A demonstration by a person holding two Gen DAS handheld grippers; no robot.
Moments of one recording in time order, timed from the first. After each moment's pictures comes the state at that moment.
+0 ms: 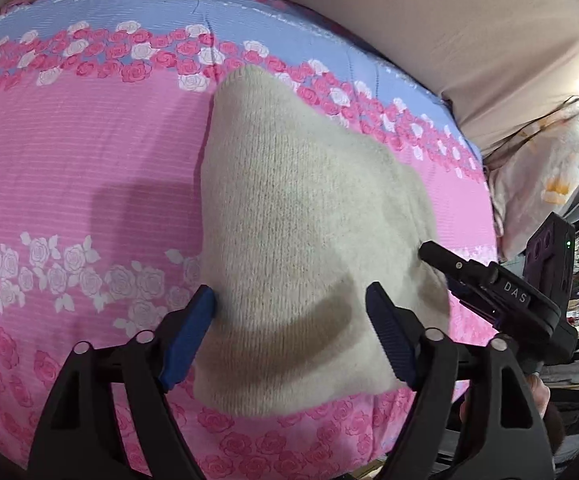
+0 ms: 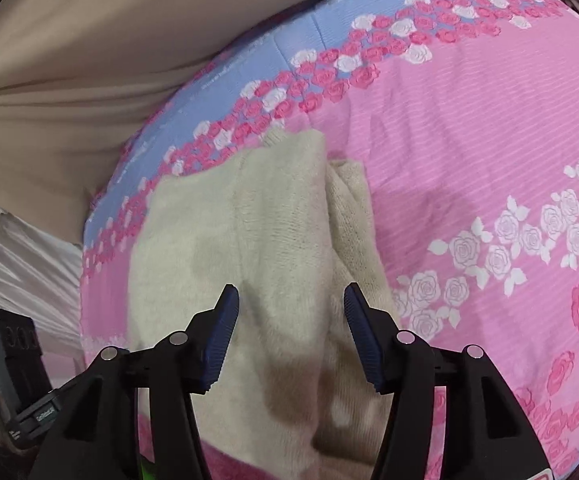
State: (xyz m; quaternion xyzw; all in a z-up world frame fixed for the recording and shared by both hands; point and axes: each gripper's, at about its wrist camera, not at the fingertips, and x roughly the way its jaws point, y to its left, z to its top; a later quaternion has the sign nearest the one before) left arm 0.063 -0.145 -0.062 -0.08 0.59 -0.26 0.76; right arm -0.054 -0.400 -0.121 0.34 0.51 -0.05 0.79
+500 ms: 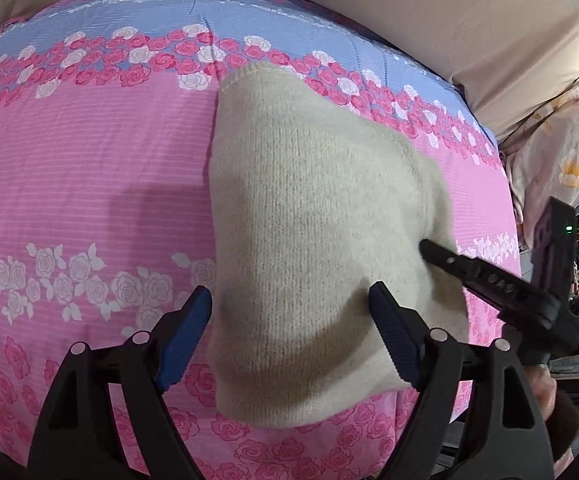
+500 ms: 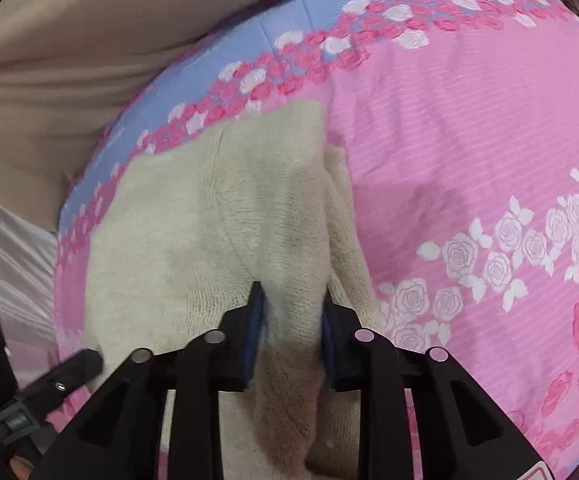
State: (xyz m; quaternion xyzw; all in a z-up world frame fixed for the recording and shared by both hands) left arm 0.063 -0.154 -0.070 -0.04 0.59 -0.25 0.76; right arm -0.057 -0.410 -0.127 0.34 0.50 -0.07 0.79
